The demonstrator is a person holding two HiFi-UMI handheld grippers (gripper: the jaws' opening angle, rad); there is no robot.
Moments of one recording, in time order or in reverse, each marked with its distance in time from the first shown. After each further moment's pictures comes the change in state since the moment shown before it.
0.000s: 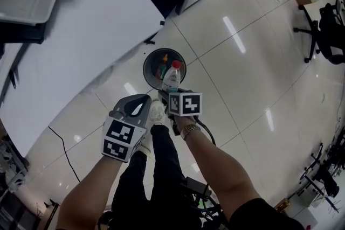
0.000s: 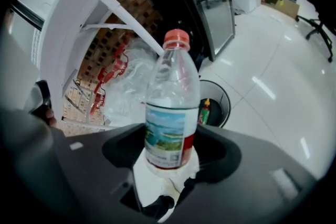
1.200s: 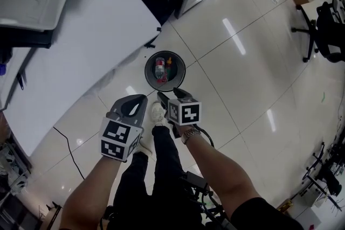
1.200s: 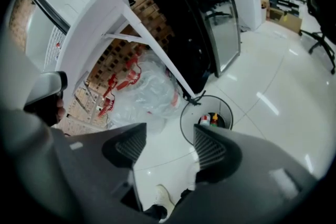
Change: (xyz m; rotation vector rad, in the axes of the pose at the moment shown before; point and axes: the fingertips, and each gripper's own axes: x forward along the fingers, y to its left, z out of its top) left arm -0.023 0.002 0.019 -0.009 -0.030 0.036; right arm -0.032 0.025 0.018 -0.107 -0.146 0.039
